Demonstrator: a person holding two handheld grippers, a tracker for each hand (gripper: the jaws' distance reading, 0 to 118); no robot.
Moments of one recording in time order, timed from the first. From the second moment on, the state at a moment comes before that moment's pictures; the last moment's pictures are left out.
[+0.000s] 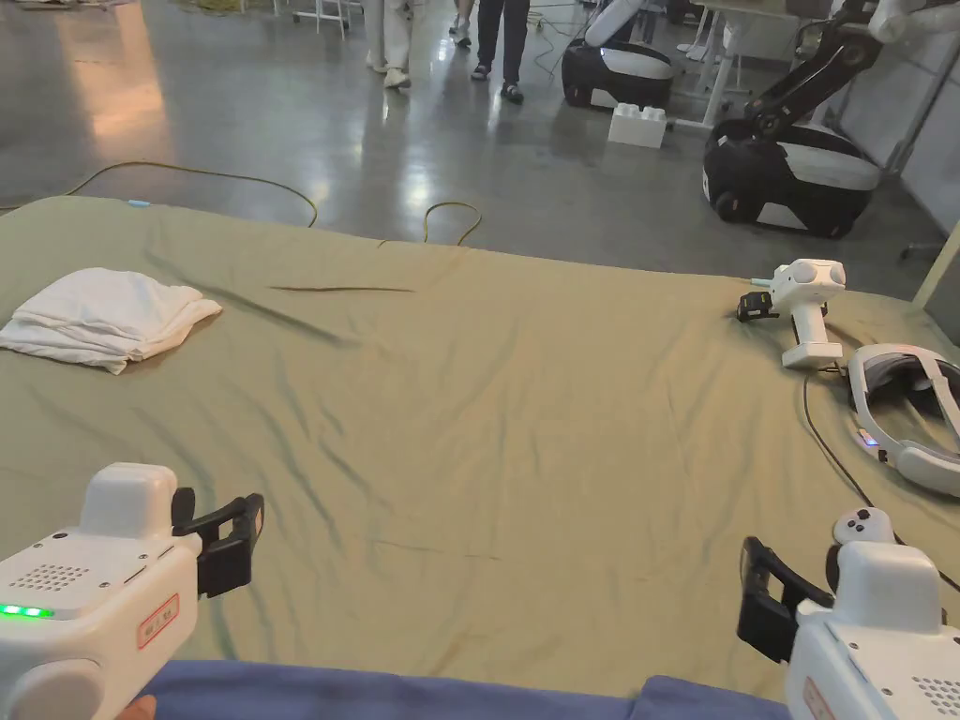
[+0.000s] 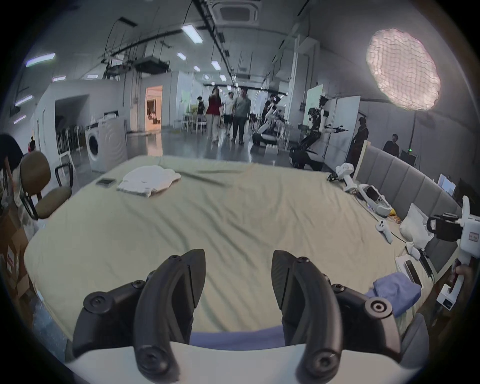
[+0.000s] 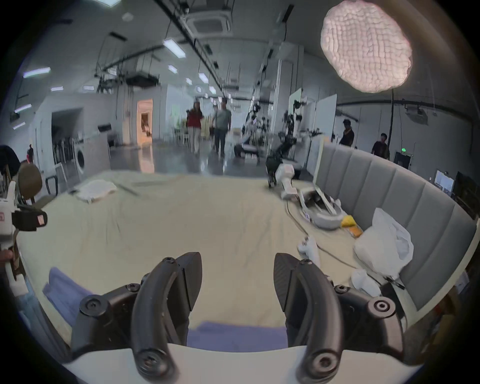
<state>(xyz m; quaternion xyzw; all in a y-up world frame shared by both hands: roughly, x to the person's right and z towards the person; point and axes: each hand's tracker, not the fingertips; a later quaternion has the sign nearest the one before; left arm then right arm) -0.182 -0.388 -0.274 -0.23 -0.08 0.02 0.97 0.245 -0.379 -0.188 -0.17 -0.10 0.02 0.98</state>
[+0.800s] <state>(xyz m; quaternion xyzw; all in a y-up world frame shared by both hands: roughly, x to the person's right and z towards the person) -0.278 -0.401 -0.272 -0.30 -0.09 0.08 0.94 0.186 -0.356 -0.230 -0.05 -0.09 0.02 0.99</state>
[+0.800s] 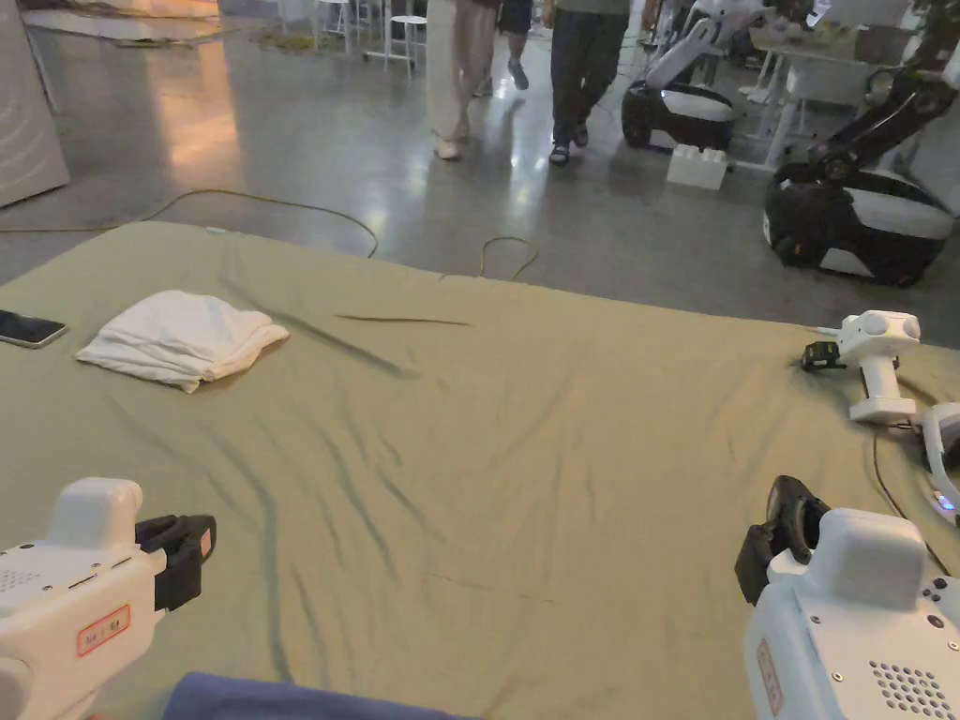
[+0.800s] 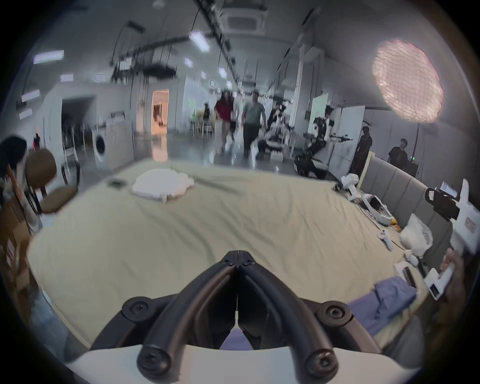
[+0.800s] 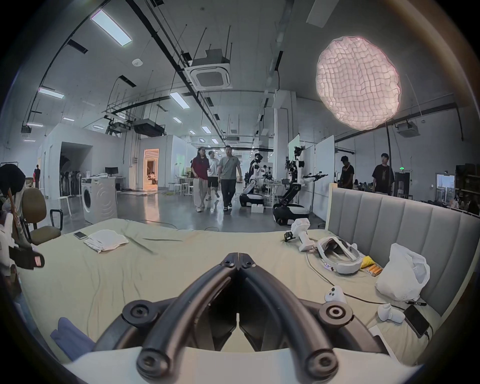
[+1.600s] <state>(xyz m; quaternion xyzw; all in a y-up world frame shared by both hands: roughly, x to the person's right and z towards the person) -0.386 -0.589 -0.288 -0.48 -0.24 0.46 0.71 0.183 -0.391 -0.235 -0.14 -0.08 0.02 0.99</state>
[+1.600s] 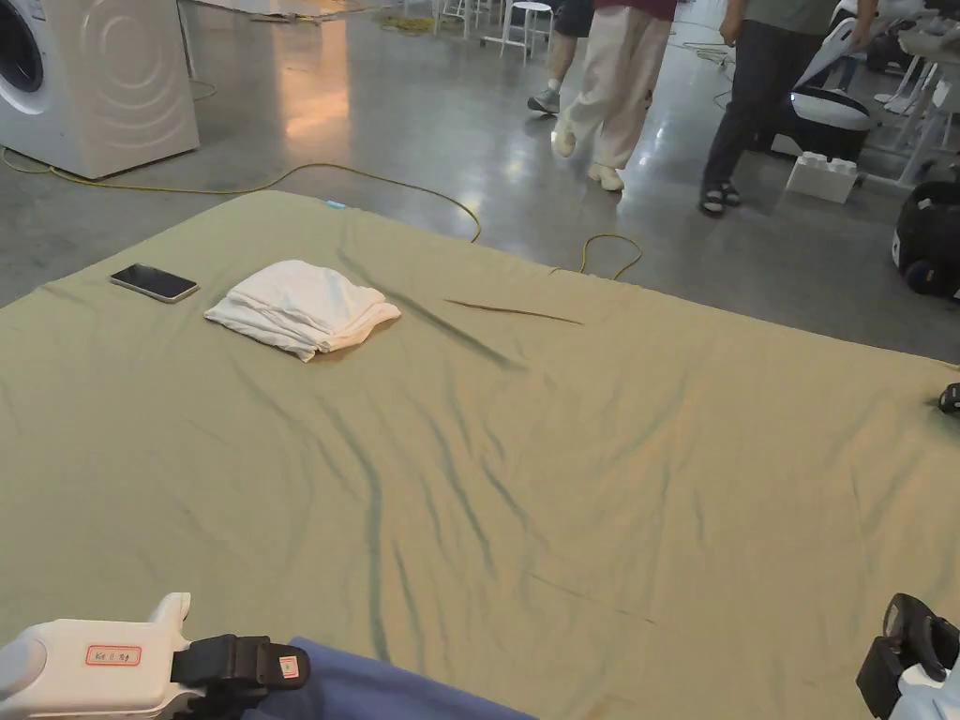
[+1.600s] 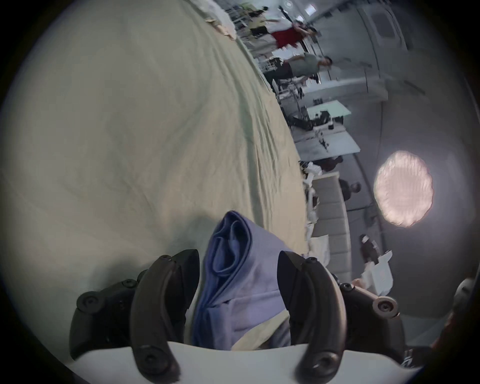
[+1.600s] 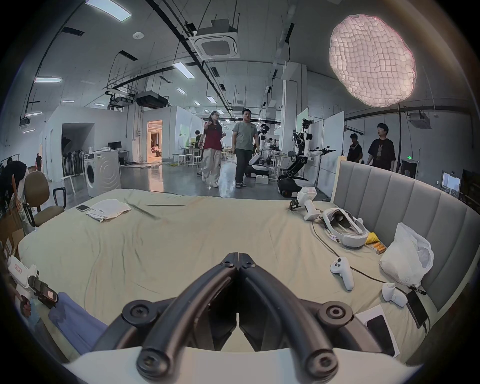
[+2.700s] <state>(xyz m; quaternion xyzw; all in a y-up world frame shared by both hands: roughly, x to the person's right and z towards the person) -0.396 -0.457 -0.275 -0.47 -0.14 0.32 0.81 0.187 -0.373 -0.236 -0.12 -0.07 0.02 0.99</state>
